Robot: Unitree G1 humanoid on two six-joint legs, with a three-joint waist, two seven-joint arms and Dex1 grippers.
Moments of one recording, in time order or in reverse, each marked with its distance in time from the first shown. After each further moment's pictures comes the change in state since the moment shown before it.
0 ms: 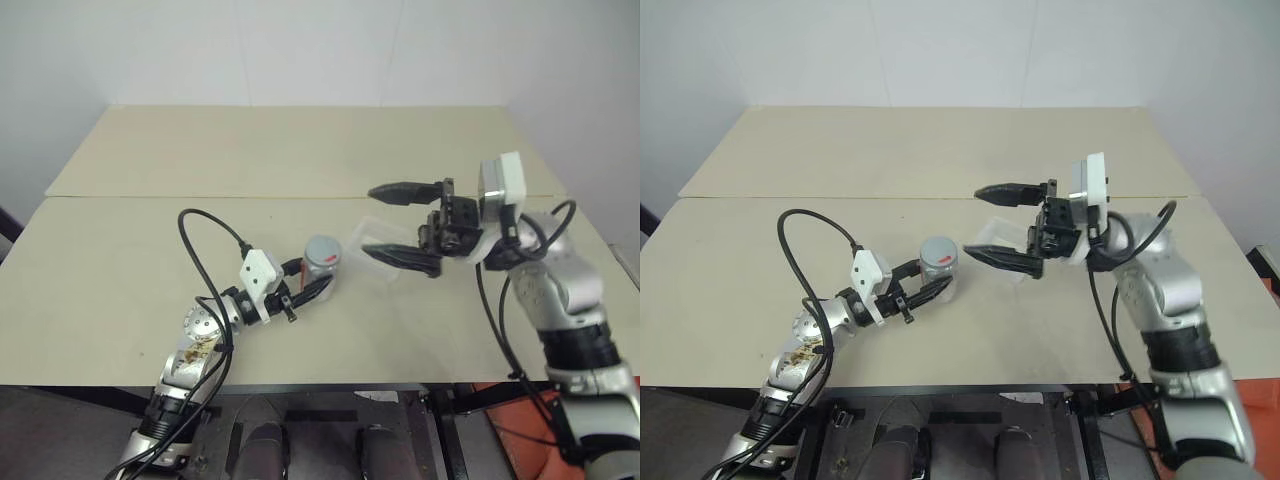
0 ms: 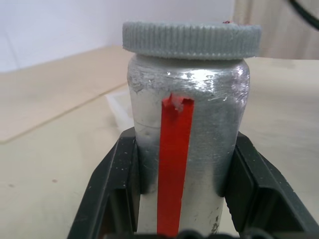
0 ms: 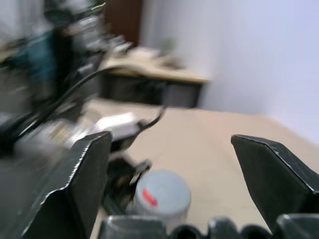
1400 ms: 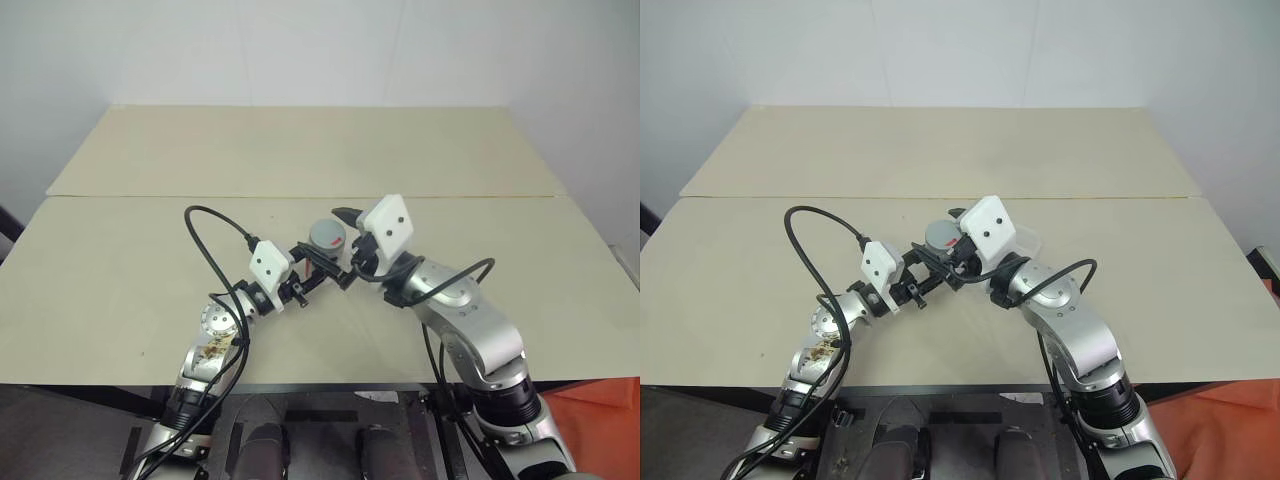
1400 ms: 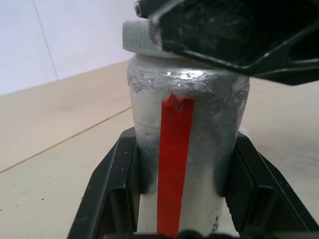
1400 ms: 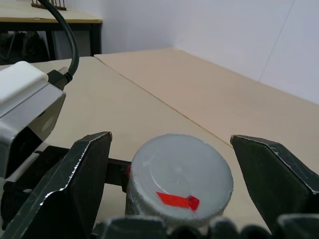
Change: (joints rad) left arm -0.035 -0.073 -0.001 0.058 0.072 -0.052 0.097; right arm 0.032 0.287 0.188 -0.191 -0.445 0.330 -0.500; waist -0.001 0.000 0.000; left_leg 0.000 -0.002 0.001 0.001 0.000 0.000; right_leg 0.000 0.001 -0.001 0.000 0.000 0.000
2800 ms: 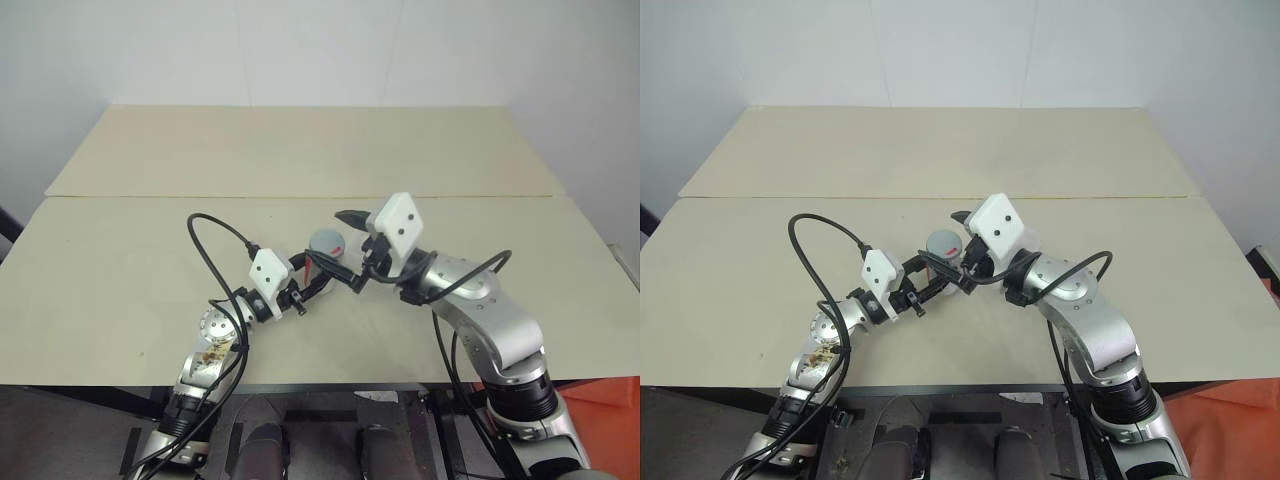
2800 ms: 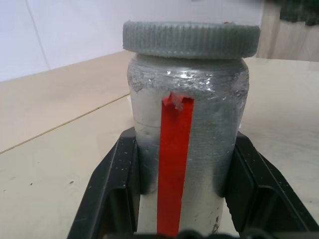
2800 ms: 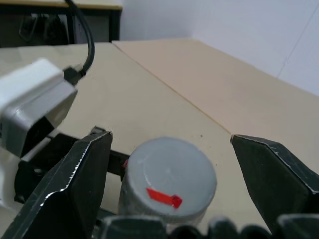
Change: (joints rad) left arm 0.032 0.008 -0.005 -0.002 -0.002 0.001 -0.030; right arm -0.011 -0.065 -0.035 -0.009 0.011 0.039 0.132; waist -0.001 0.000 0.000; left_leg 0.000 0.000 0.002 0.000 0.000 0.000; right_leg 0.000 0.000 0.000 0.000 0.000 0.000
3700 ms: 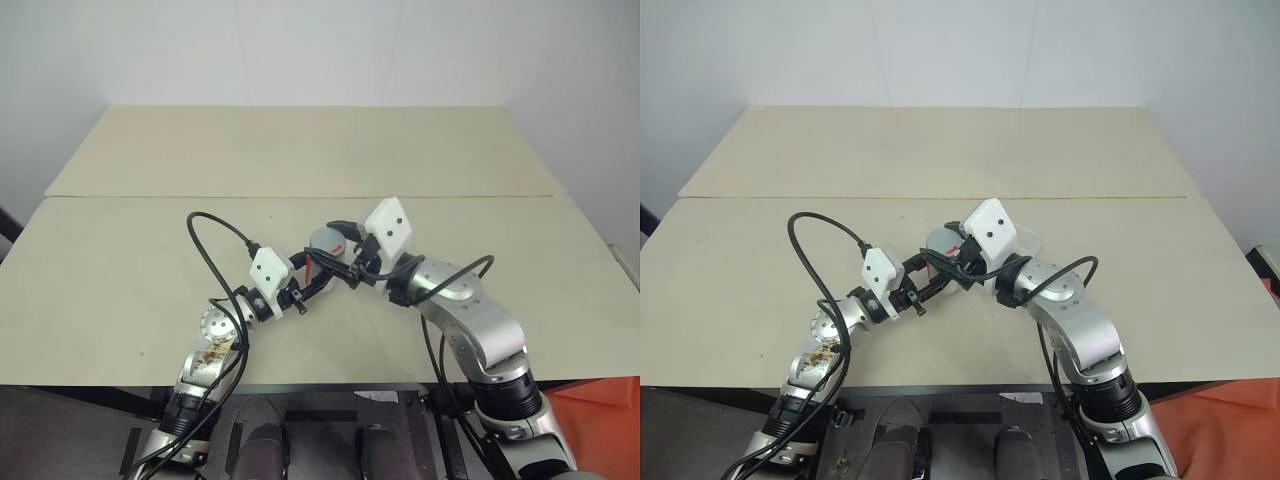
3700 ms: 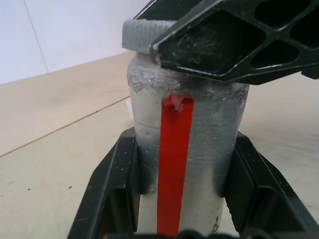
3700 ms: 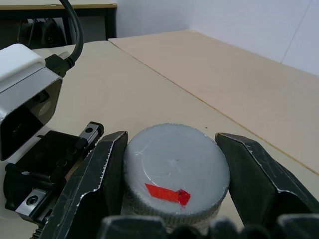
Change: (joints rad) left arm -0.005 -0.003 0.001 -0.001 -0.002 0.000 -0.001; right arm 0.000 0.056 0.000 0.060 -0.005 0.001 -0.014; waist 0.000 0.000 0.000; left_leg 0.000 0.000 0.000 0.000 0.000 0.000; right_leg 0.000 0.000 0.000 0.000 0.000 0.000
